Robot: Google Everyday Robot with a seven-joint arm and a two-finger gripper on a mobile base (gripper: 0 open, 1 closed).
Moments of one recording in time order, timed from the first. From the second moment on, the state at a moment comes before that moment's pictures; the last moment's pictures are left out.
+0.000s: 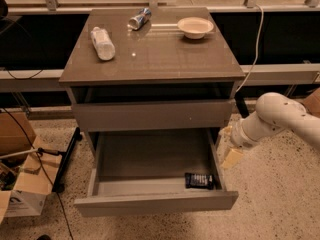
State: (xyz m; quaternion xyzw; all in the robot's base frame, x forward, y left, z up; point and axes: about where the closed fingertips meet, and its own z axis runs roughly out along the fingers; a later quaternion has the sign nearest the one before) arm 0.588 -0.250 0.577 -0.62 0.76 0.10 0.19
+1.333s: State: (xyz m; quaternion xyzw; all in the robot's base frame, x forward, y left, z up) arm 0.606 -0.246 0.450 -0.59 0.76 0.18 0.19
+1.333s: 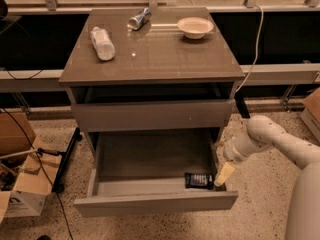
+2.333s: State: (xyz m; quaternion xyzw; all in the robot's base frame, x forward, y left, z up) arm 0.602 -0.180 0.430 -0.66 0.71 0.19 0.14
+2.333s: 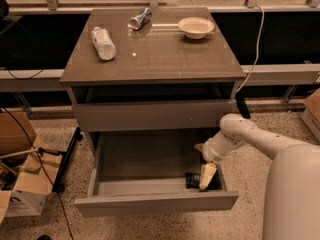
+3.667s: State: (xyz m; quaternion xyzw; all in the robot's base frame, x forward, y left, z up) arm 0.621 -0.193 0.348 -0.62 0.75 0.19 0.14
